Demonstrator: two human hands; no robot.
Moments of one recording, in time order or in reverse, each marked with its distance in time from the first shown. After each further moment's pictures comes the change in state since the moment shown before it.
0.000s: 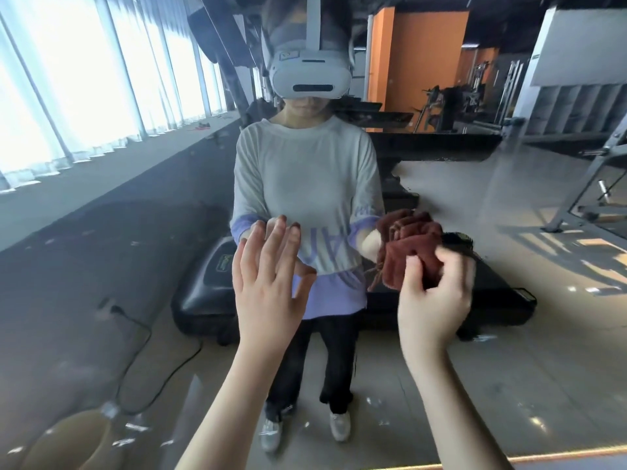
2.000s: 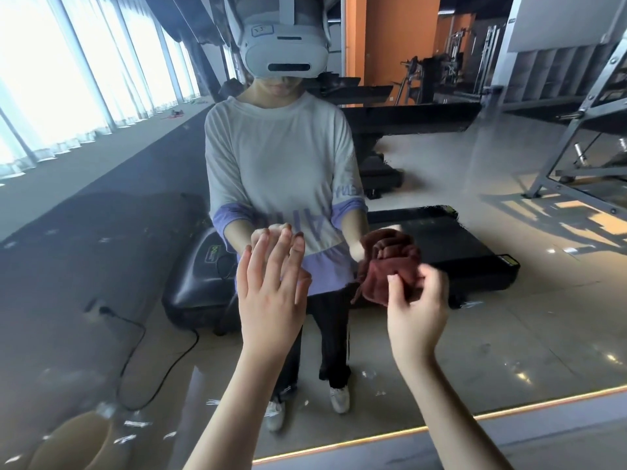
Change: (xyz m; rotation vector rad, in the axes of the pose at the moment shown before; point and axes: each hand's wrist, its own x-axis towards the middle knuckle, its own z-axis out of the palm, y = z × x) left_hand -0.033 0.012 0.009 0.004 -0.089 0.055; right_hand -0.049 0.050 -0.014 -0.062 -0.120 0.119
